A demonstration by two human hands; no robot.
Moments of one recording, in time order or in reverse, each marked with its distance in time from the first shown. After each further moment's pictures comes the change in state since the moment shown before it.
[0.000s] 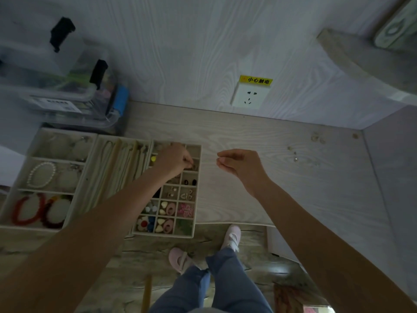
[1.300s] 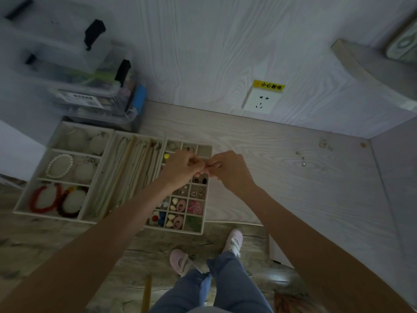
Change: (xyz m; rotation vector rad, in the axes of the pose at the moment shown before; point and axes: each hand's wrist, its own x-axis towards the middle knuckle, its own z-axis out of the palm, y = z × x) left_hand -0.049 0.007 -0.006 -0.350 0.111 -0.004; right_hand -0.010 0.001 0.051 -0.932 -0.109 -0.281
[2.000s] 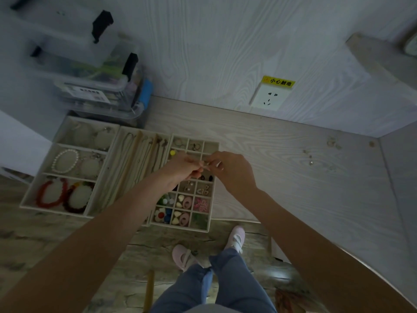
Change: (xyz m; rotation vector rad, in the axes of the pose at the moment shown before) left_hand 0.001 -0.008 -0.008 -0.433 -0.126 -0.404; right_hand -0.005 -0.003 0.012 -0.243 0.039 -0.080
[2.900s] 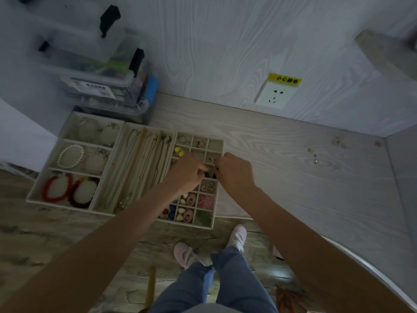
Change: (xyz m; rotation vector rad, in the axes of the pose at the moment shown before) left_hand 0.009 -0.031 0.003 0.777 0.081 0.403; right_hand 0.003 -0.008 0.014 -0.546 -0.075 -0.042
